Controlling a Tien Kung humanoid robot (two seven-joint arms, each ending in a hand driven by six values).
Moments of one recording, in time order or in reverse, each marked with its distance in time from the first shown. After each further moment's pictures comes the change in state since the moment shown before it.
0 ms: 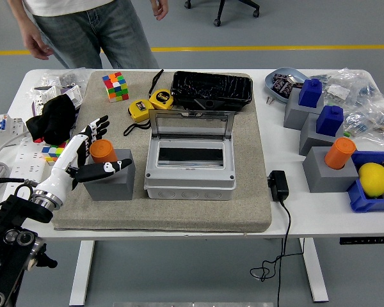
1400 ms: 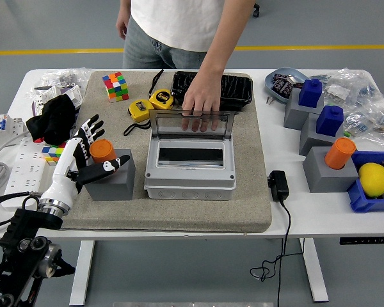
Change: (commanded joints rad) left arm 0.020 -0.025 0.087 0.045 -0.159 0.180 -0.103; right arm 0.001 0.001 0.000 -0.001 0.003 0.000 0.003
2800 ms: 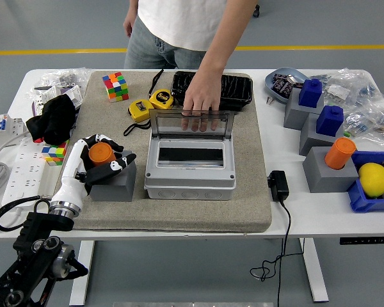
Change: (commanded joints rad) left arm -0.022 -0.002 0.079 0.034 -0.084 0.103 -0.033; right arm 0.002 -0.001 0.001 -0.001 0.001 0.001 -0.001
